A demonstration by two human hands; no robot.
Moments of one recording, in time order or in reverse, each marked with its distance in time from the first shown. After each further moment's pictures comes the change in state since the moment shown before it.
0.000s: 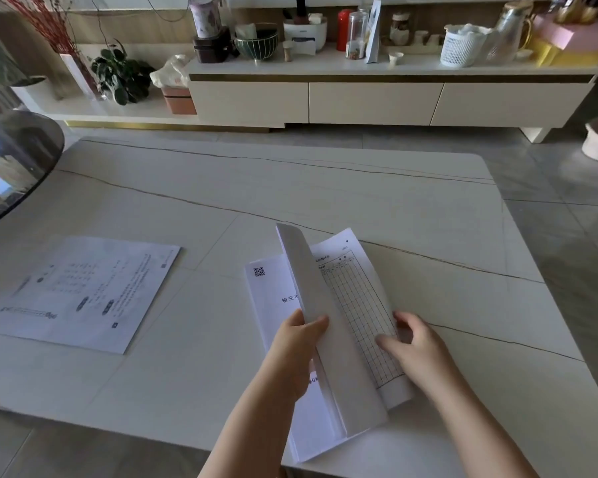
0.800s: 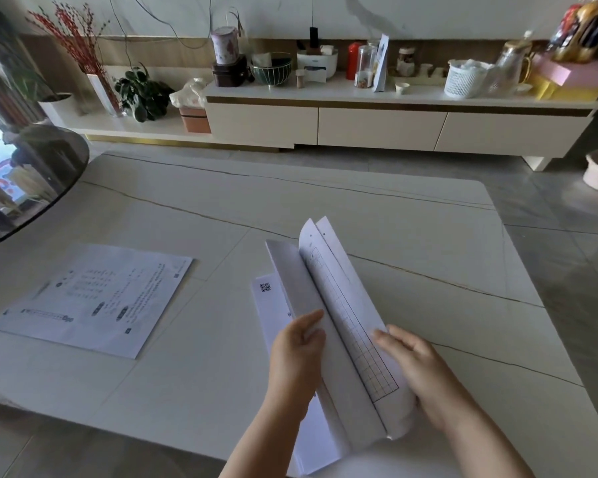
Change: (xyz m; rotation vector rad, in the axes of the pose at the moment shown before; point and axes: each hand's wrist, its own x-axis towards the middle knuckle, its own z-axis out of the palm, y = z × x) left_hand -0.028 0.002 0.001 0.331 0.235 0.348; right_hand -0.026 -0.029 -0.004 0.481 -0.197 0.013
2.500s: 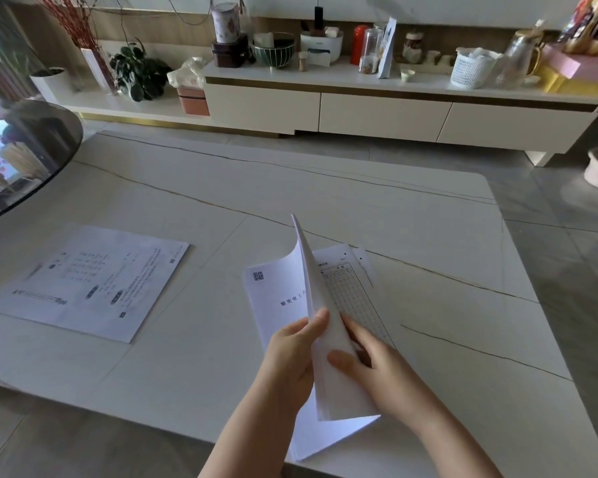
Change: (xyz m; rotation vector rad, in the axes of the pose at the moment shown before) left_hand 0.000 0.005 -0.003 -0.630 -0.230 -0.384; right_hand -0.008 0.008 0.018 -0.401 -0.292 -0.171
